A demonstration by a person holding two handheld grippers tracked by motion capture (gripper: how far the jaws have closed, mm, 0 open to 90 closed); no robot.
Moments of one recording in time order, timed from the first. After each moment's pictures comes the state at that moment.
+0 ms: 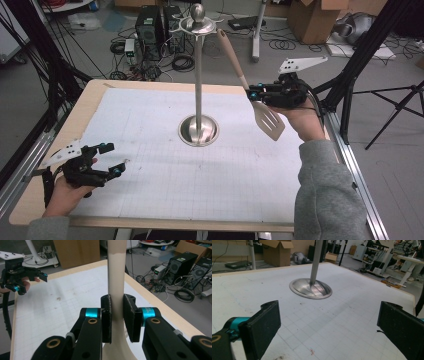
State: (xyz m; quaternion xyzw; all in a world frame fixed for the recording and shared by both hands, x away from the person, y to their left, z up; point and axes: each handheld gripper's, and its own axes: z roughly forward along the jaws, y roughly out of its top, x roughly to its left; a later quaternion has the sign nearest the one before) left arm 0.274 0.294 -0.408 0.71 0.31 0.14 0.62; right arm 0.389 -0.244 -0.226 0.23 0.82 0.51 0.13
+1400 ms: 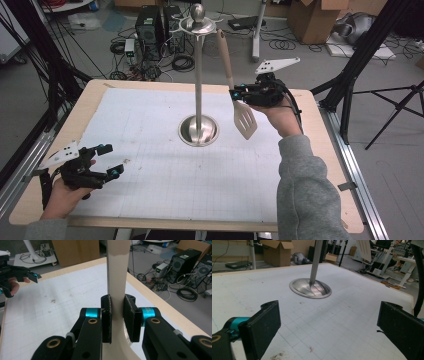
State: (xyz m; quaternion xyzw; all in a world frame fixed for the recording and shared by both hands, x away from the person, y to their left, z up) left arm 0.270 0.298 -0.408 0.70 0.31 0.14 0.63; right arm 0.412 -0.206 -0.247 0.23 0.82 0.51 0.13
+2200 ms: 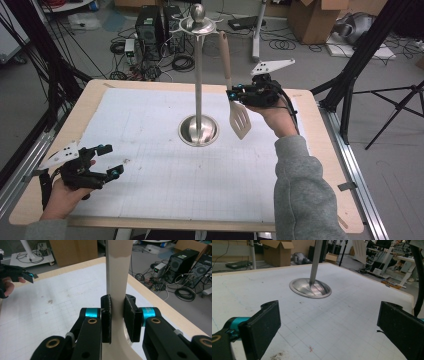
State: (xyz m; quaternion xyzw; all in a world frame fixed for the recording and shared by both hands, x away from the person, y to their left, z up) left arm 0.269 0.297 -0.408 0.70 0.31 0.14 0.62; right arm 0.414 -0.198 -0.252 0.24 0.82 0.50 0.14
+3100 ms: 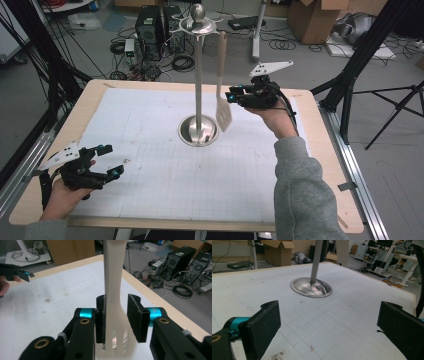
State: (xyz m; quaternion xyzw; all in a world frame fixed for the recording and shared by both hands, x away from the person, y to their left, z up) left arm 0.269 0.297 -0.408 0.71 0.31 0.15 0.62; right arm 0.412 -0.196 -0.257 0.24 0.82 0.50 0.15
